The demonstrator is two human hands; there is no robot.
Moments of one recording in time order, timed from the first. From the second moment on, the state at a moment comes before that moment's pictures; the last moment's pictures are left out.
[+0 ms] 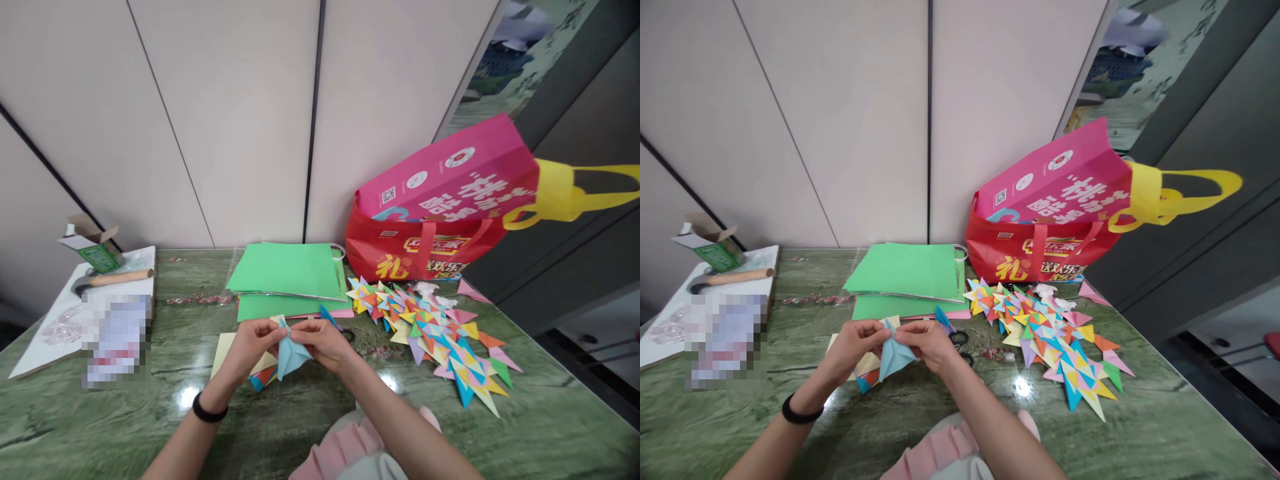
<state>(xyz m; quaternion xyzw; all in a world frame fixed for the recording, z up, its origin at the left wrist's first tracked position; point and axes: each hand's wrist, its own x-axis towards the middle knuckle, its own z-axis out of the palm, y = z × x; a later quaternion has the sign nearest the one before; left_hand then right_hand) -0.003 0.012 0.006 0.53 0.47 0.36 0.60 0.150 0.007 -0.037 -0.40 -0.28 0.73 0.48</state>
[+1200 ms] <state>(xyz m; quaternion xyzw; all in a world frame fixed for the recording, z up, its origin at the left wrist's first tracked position) -0.007 0.011 0.009 0.55 0.47 0.39 0.57 0.146 0.002 -0.029 -0.44 -0.43 0.63 0.48</state>
